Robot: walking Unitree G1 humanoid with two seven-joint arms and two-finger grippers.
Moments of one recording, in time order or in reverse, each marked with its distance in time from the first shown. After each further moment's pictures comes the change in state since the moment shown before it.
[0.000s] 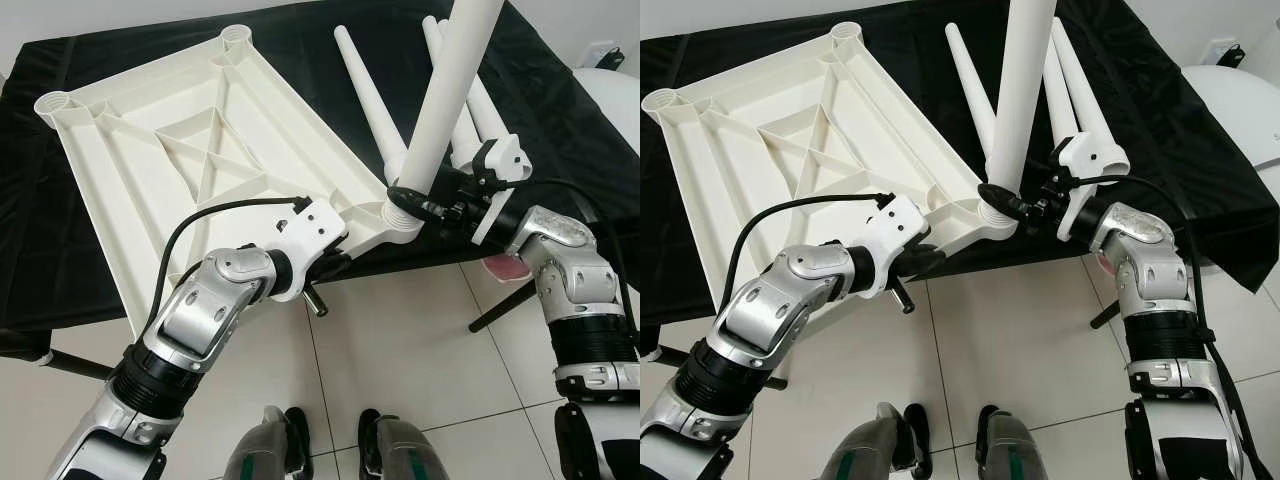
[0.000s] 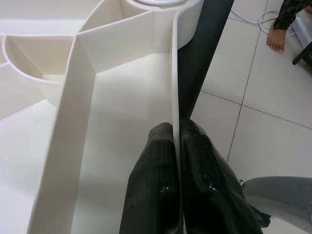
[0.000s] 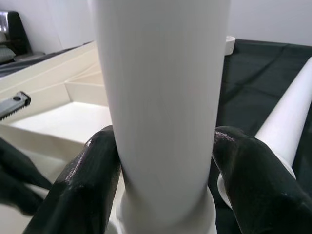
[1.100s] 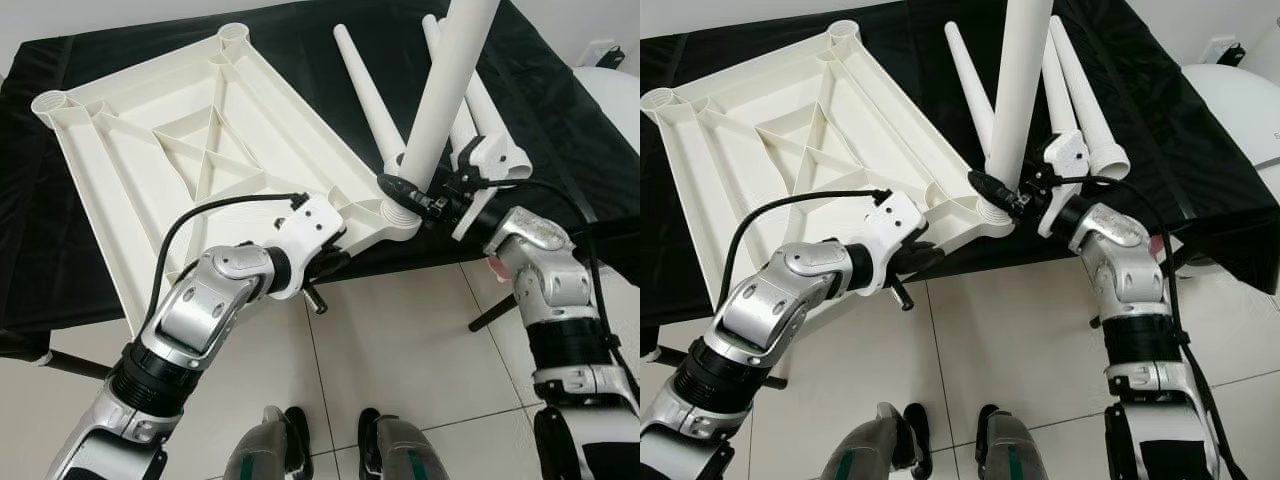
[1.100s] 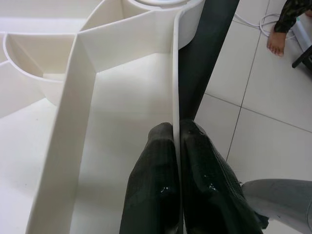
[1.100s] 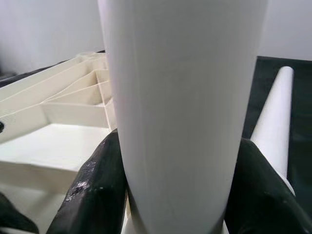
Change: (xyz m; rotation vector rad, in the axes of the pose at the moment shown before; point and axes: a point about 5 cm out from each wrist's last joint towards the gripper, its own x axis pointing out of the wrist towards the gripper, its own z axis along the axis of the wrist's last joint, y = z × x) left arm -0.002 0.002 0.002 -0.011 0.000 0.011; right arm 0.013 0.016 0.000 0.013 -0.085 -0.117
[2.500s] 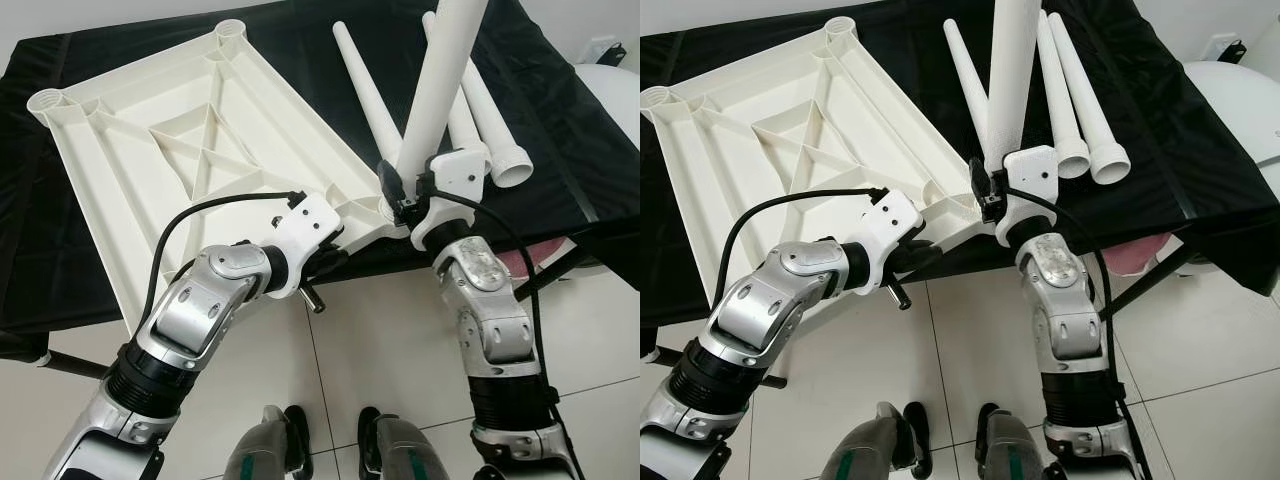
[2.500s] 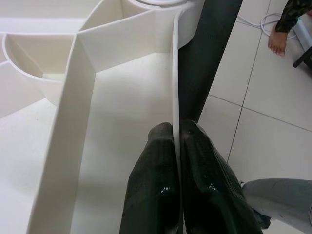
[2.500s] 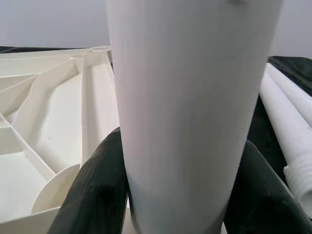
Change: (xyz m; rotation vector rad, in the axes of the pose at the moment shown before) left arm -0.003 0.001 0.001 0.009 -0.002 0.008; right arm 0.013 0.054 0.006 -0.032 -0.034 -0.544
